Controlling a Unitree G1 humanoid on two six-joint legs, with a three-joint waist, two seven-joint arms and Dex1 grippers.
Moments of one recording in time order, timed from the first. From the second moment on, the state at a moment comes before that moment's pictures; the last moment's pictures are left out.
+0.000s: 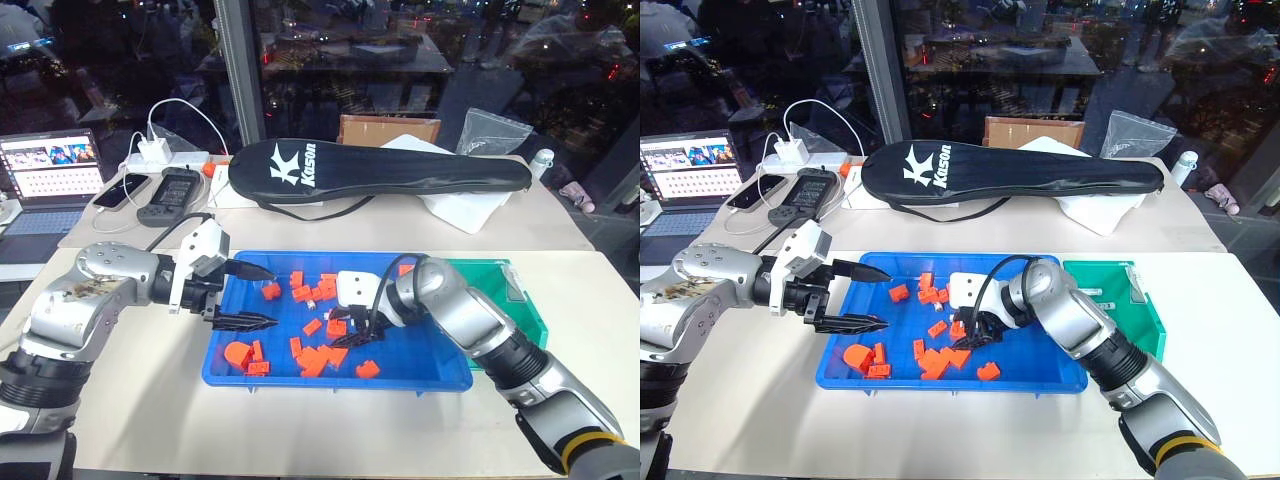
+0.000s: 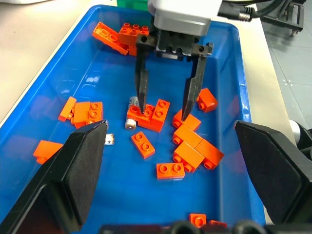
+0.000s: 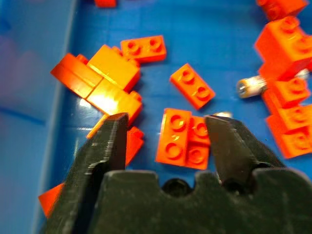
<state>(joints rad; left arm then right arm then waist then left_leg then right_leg) -0.49 0.91 -0.03 -0.23 -0.55 0.65 -1.31 -0.73 -0.56 0.56 -0.11 -0.01 0.62 1.21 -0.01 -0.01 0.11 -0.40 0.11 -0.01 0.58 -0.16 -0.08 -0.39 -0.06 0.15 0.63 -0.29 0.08</state>
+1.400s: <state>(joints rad) -0.53 0.91 -0.07 -0.18 -0.52 0.63 -1.33 -0.80 -0.57 0.56 -0.01 -0.07 0.57 1.14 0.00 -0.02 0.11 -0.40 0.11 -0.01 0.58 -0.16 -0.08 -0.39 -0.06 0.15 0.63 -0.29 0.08</state>
